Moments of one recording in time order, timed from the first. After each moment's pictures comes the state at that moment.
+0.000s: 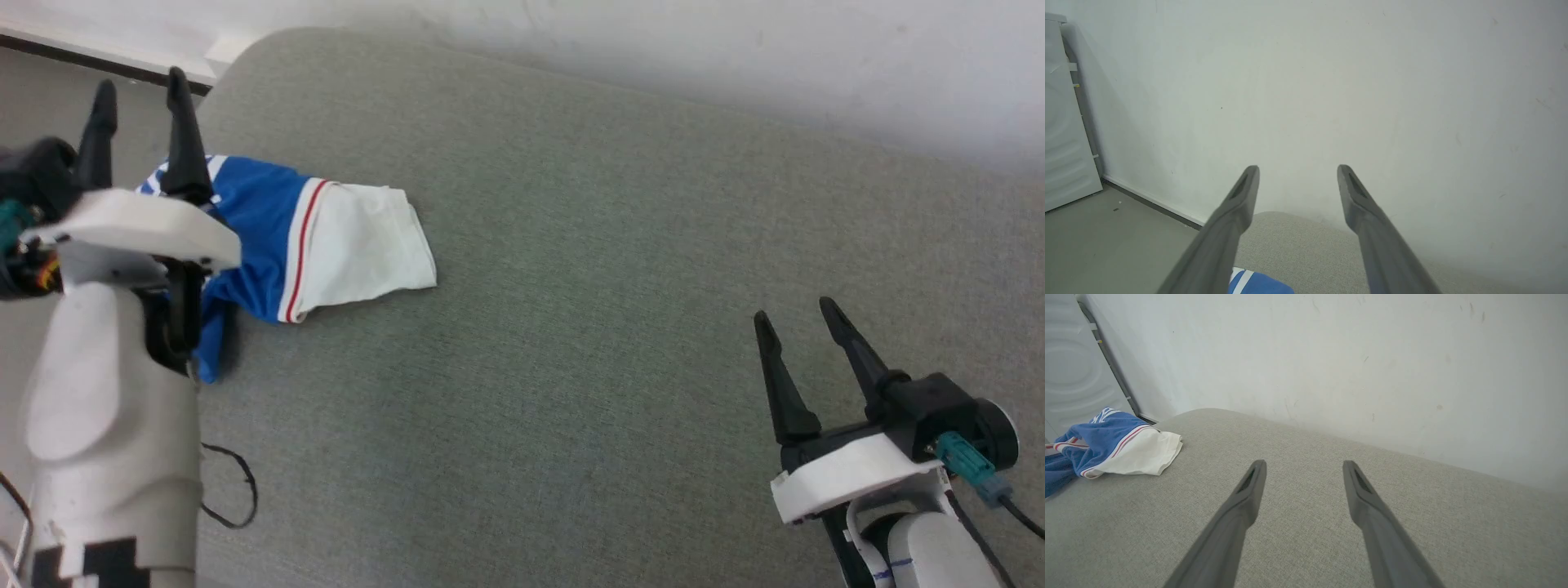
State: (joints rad) left arm -0.66 0.21 0.12 0.48 -0.28 -0.07 -0.20; right arm -0.07 -0.05 0.06 0.03 0.07 0.13 -0.15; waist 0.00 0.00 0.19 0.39
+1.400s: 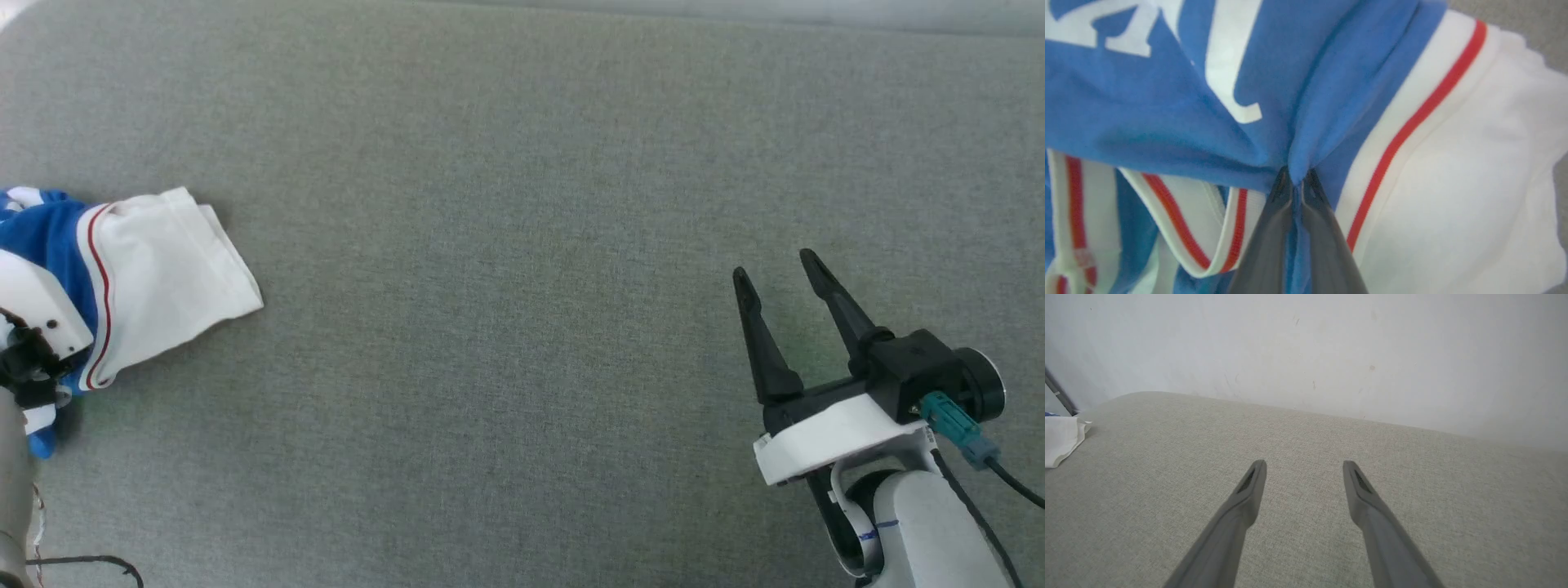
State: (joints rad) left arm -0.91 0.51 0.10 1.20 -0.42 -0.08 0.53; right arm -0.16 -0.05 0.10 0.03 0.06 0.13 -0.13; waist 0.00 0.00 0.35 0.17
